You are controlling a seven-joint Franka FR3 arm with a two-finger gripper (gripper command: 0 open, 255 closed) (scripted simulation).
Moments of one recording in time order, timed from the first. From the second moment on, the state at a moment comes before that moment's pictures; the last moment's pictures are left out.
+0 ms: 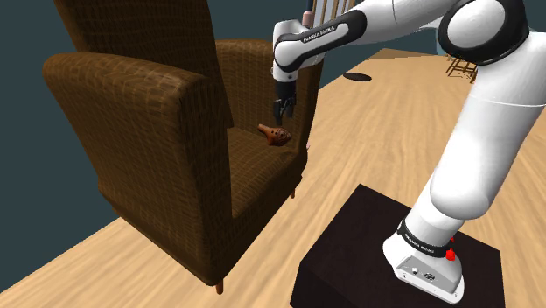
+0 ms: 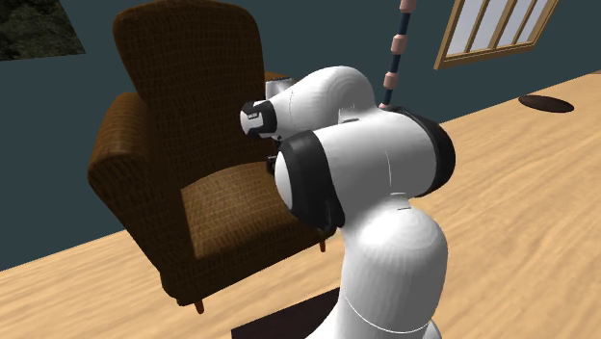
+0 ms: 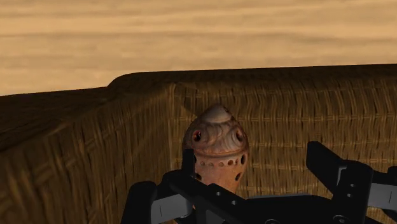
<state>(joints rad) -0.06 0.11 -0.01 -1.92 -0.04 1.96 -0.22</state>
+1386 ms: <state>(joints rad) -0.06 0.37 0.01 -1.78 -0.04 2.13 -0.24</state>
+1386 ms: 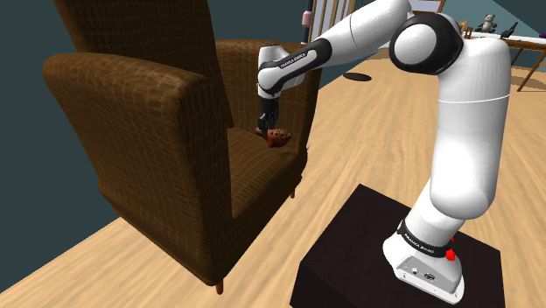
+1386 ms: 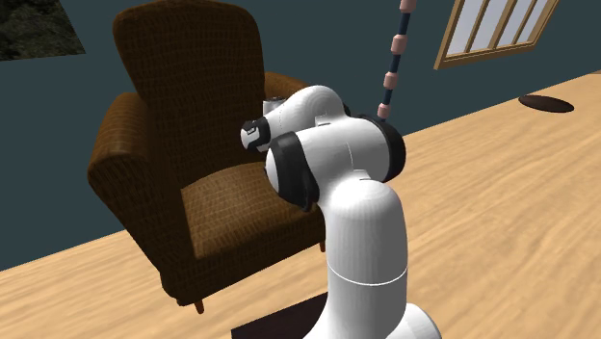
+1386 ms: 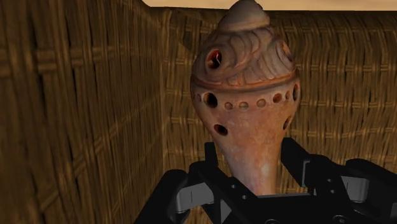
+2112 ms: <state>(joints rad) -0.06 0.38 0.01 -1.73 -0.04 2.00 -0.23</state>
